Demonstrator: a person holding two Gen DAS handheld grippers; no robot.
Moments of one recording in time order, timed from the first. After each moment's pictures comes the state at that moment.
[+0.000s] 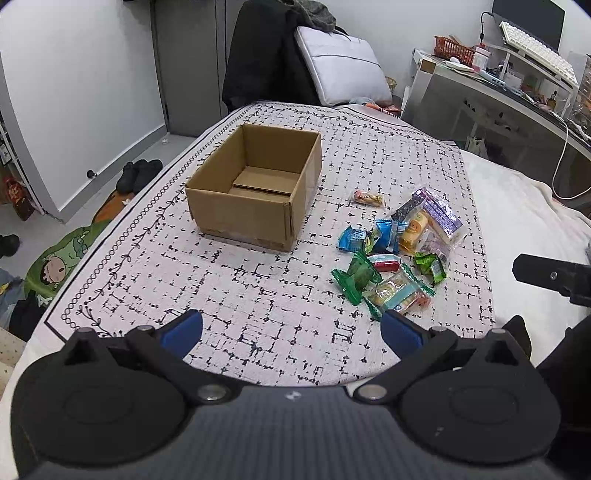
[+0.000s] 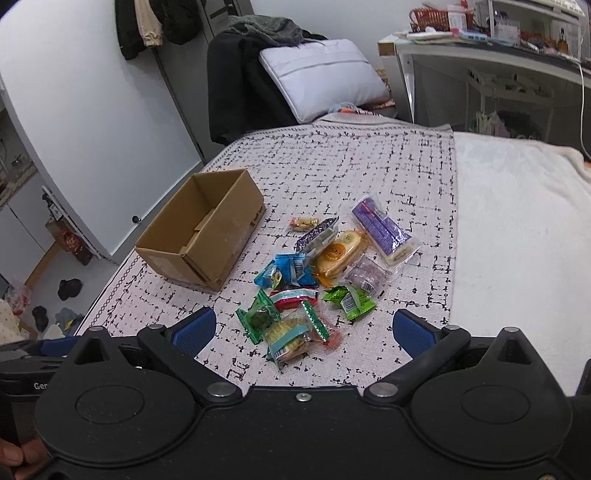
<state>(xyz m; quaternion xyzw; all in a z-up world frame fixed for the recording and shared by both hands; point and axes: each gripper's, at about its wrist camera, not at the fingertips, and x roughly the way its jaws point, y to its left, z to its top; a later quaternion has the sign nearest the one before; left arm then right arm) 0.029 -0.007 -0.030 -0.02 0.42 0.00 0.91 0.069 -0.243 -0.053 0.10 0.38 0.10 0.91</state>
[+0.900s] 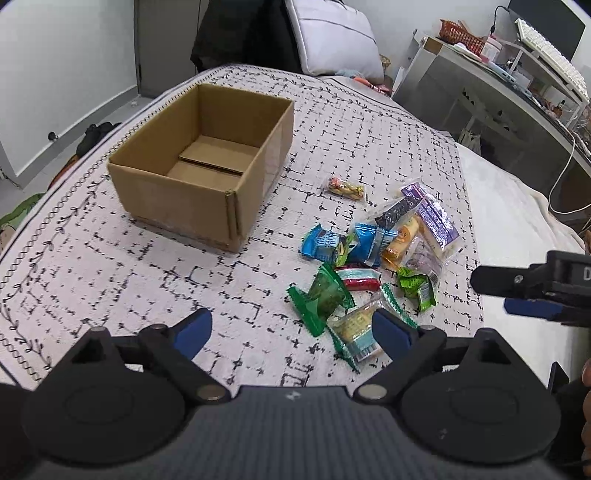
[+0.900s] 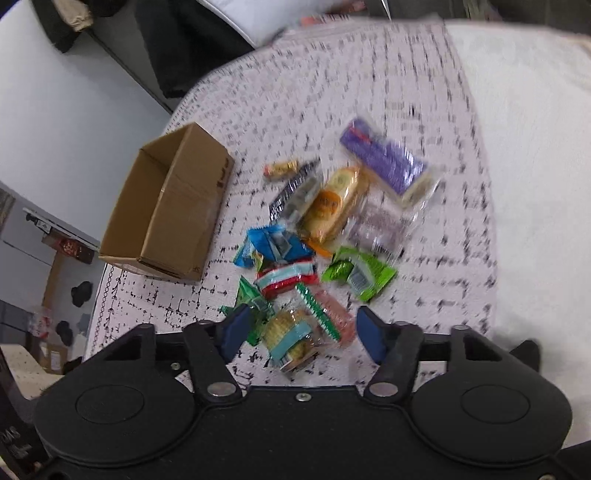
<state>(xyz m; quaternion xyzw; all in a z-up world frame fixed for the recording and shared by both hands) 0.117 -0.030 -0.086 -0.08 0.47 -0.04 0.88 0.165 -0.250 -0.116 0.21 0.52 0.08 0.83</state>
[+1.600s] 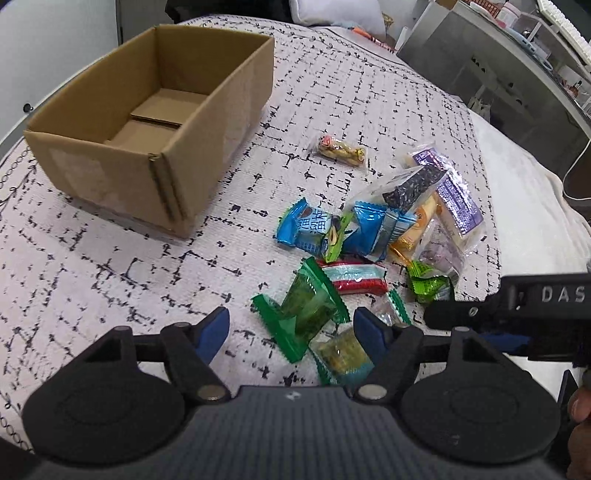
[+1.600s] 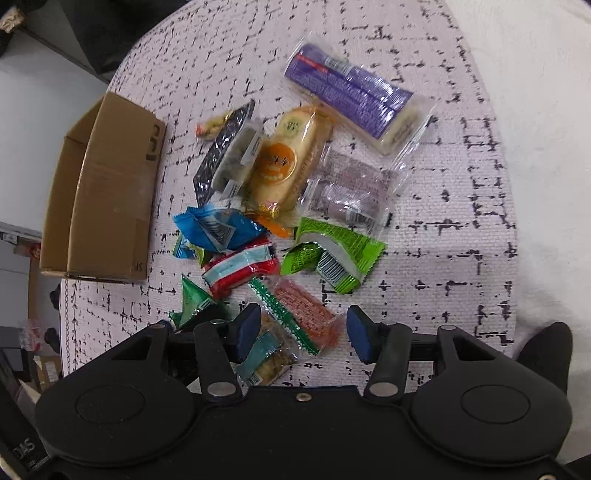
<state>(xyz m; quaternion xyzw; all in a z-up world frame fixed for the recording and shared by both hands) 0.179 -0.054 -0.147 -0.09 0.52 -0.06 0.85 0.210 -0.248 -0.176 0.23 0.59 0.03 0.77</state>
